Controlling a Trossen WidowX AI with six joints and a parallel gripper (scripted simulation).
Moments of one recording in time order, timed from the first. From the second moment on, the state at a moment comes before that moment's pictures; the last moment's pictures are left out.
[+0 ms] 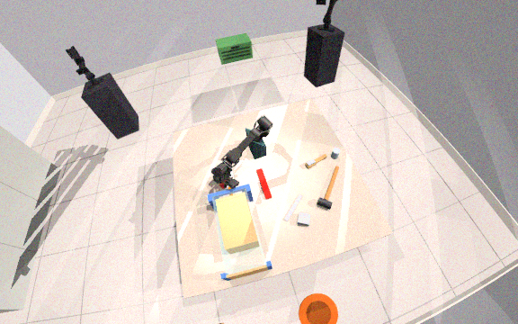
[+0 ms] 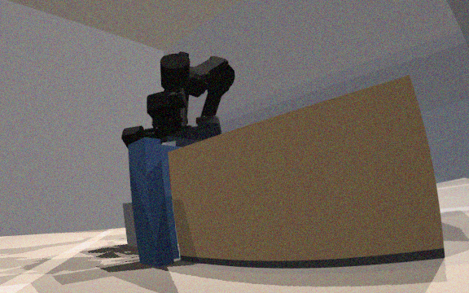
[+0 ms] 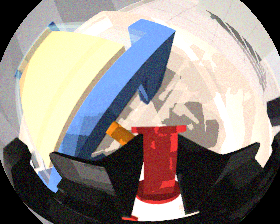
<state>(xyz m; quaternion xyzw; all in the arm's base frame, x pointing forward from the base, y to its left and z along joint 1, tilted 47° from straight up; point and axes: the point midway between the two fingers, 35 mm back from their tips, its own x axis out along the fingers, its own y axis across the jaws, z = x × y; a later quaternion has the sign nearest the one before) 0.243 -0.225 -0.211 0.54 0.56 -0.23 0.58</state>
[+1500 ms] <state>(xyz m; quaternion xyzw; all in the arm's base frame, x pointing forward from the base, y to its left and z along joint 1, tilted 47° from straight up) 0.238 -0.174 -0.162 0.55 0.56 -0.22 0.58</state>
